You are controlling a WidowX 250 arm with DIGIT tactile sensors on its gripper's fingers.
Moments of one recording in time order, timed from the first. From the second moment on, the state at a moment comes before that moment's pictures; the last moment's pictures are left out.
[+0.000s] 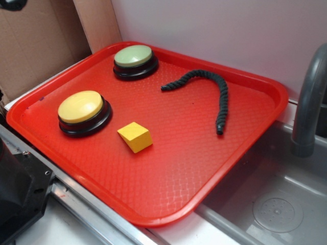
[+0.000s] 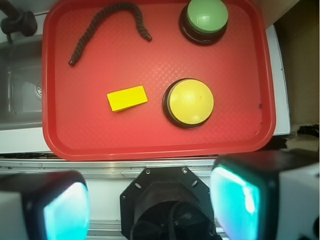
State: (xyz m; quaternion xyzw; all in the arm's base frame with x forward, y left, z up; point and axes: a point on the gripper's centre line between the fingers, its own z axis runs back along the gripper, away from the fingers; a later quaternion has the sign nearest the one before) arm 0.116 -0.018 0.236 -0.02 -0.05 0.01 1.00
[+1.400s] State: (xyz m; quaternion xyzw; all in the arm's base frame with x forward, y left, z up) arm 0.162 -0.048 0.126 -0.07 -0.03 0.41 0.91
